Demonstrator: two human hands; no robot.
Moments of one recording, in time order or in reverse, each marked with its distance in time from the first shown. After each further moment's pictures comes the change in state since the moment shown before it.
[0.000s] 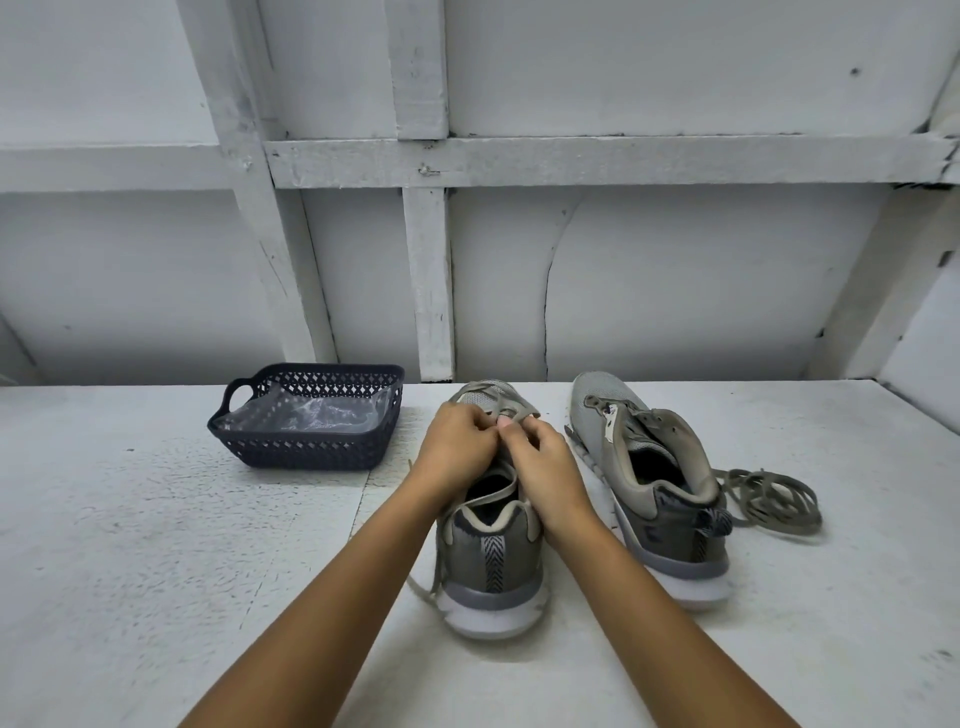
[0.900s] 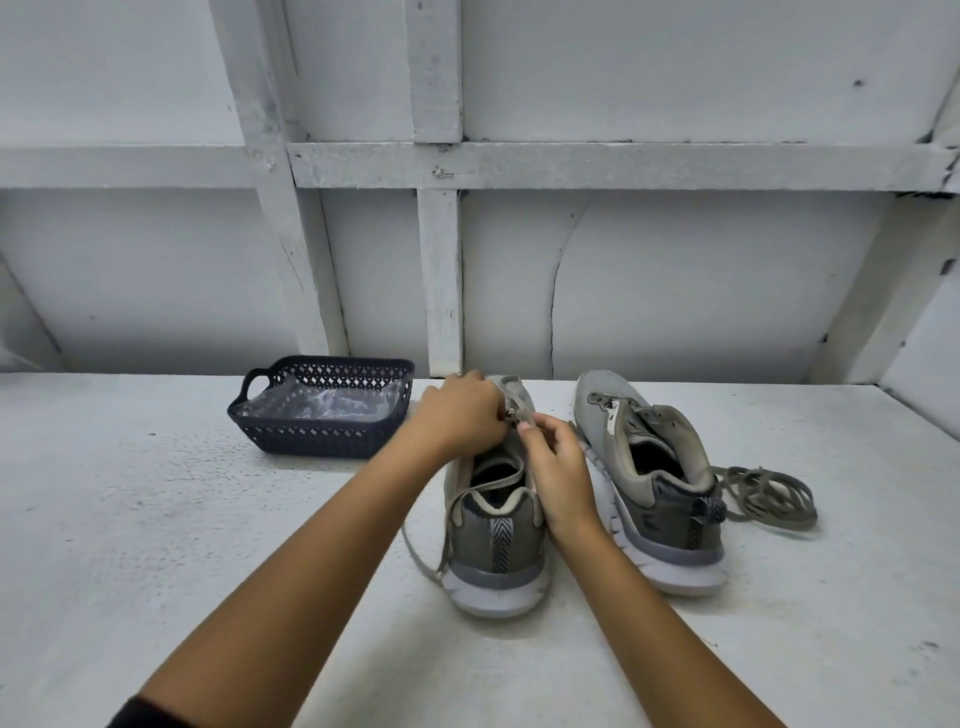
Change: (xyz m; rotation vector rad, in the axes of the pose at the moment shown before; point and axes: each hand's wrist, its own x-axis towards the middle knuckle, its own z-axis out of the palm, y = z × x) left_hand 0.005 0.023 -0.025 0.823 -0.113 0.266; right_hand -0.017 0.004 -0.008 0.171 0.085 -0.042
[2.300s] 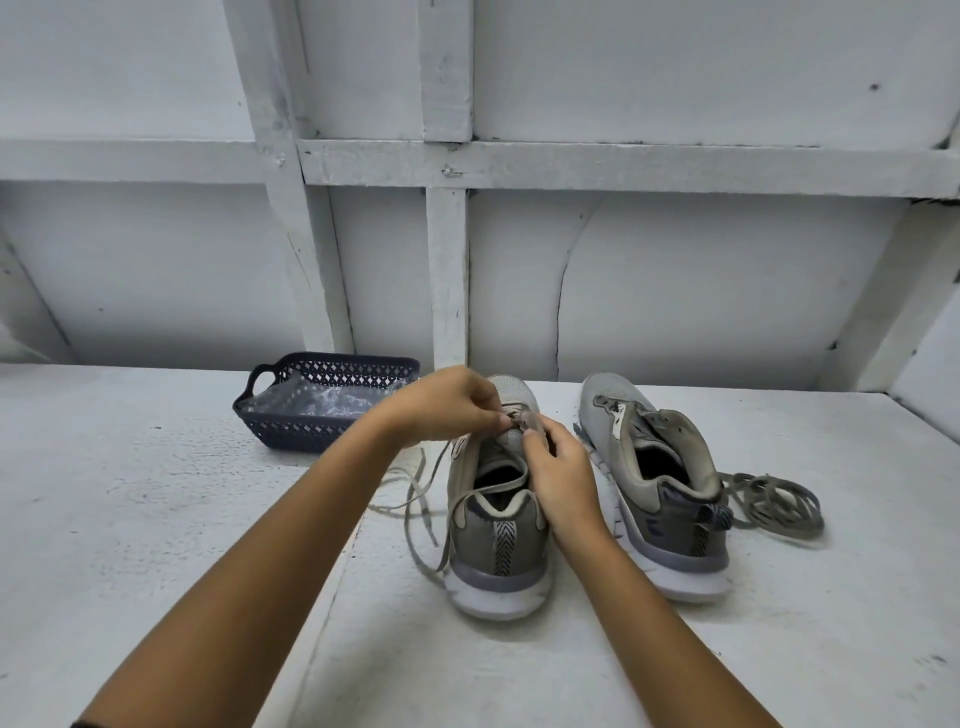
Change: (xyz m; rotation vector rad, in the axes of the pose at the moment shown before) left_hand -0.018 -0.021 -0.028 -0.493 -0.142 0.088; right_hand 0.000 -0.003 -0.001 -0.208 -0.035 -0.071
